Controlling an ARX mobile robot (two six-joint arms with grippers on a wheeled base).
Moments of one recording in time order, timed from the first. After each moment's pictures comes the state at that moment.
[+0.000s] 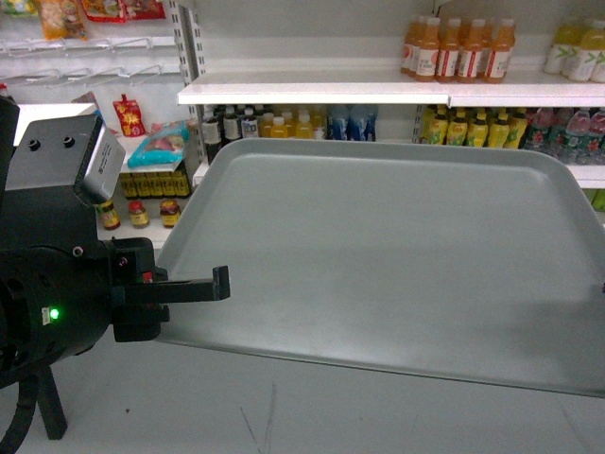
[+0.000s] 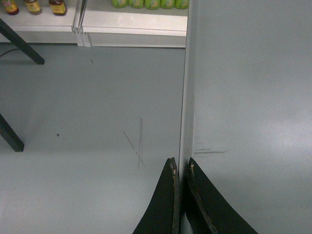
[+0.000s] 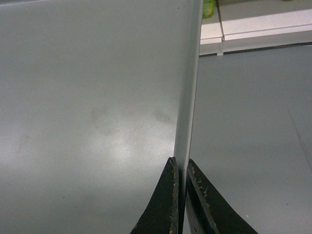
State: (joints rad) left arm -0.39 1.58 0.55 0.47 -0.28 -0.29; right arm 0.10 1.50 0.40 0.60 -0.07 0.18
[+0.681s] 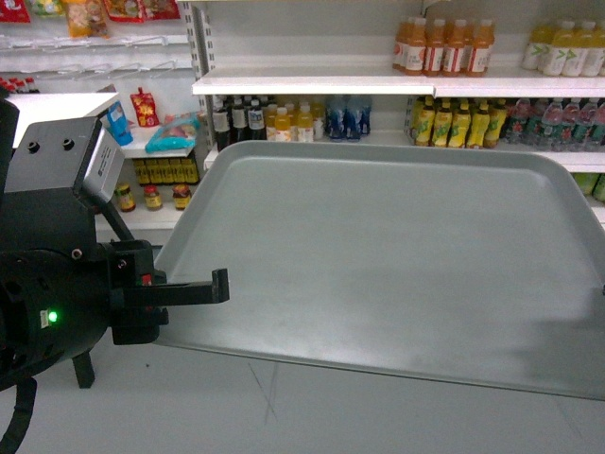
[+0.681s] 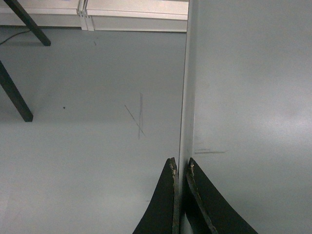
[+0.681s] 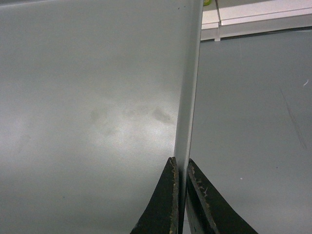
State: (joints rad) left arm -0.39 1.58 0.54 0.47 -0.28 -0.29; right arm 0.10 1.50 0.40 0.60 -0.07 0.18
